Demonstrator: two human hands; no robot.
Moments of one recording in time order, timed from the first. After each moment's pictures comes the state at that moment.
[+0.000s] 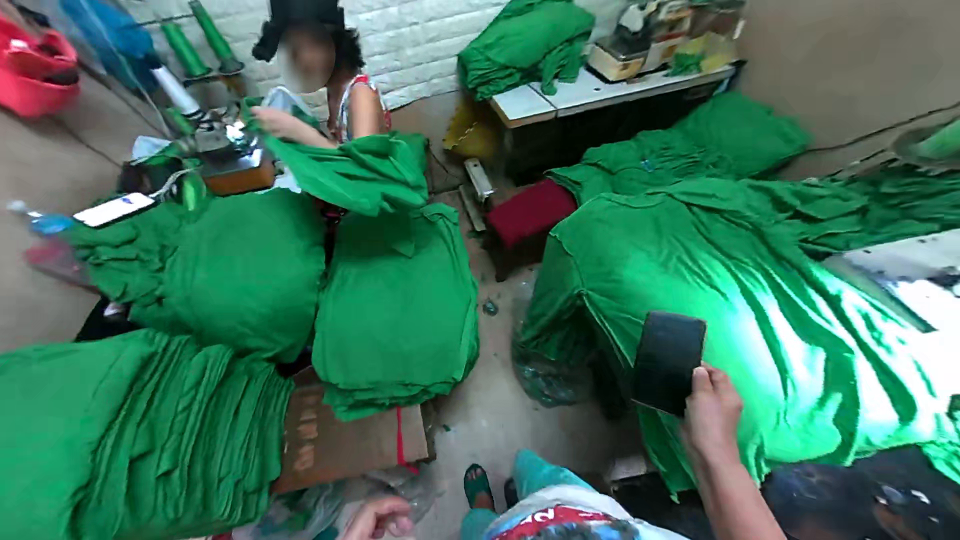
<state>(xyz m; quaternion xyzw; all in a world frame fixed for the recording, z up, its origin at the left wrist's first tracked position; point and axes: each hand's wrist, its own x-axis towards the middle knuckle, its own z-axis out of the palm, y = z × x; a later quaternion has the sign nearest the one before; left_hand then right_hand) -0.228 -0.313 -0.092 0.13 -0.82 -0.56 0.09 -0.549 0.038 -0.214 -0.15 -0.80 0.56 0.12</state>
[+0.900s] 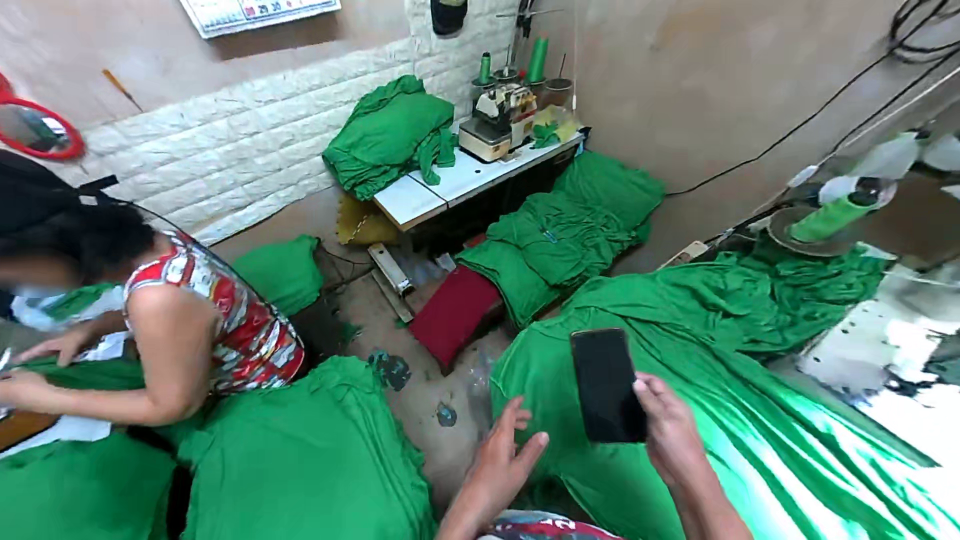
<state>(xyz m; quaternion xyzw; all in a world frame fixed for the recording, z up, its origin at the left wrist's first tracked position) -0.861 -0.270 -0.135 -0.10 -0.76 -0.60 -0.21 -0.891 -0.018 -0.150 -0.13 -0.71 0.68 0.11</state>
